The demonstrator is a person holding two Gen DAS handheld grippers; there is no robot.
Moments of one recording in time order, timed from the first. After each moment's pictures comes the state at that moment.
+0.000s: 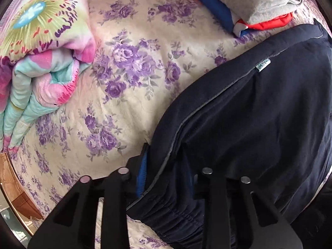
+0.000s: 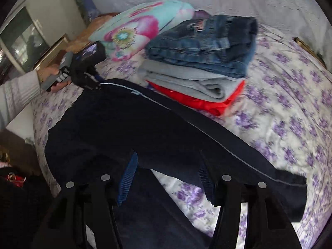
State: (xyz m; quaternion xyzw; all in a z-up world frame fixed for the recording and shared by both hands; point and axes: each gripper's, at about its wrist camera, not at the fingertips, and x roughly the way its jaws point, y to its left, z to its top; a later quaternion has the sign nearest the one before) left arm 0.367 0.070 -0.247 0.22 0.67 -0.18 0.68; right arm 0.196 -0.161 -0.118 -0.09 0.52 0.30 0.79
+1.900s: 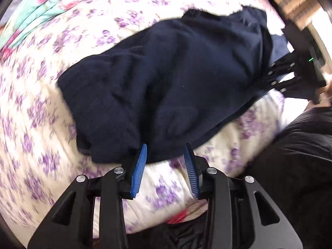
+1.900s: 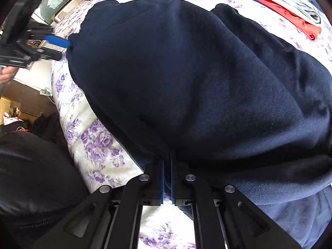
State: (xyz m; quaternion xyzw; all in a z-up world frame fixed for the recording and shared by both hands) left arm 0.007 0.127 -0.147 0.09 0.64 -0.23 0.73; right arm -0.016 -0.061 -0.239 -0.14 0.62 0.35 0.69
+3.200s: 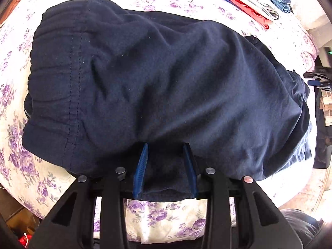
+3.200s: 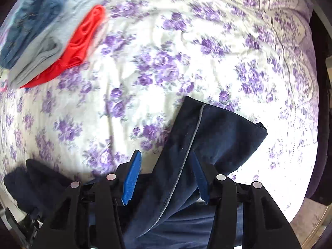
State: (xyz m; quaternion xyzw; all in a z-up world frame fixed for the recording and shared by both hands) left arm 0.022 0.127 -0.206 -0.13 0.66 -0.05 0.74; right arm 0.220 -0.286 -0.181 0.03 0.71 -0.07 0.70
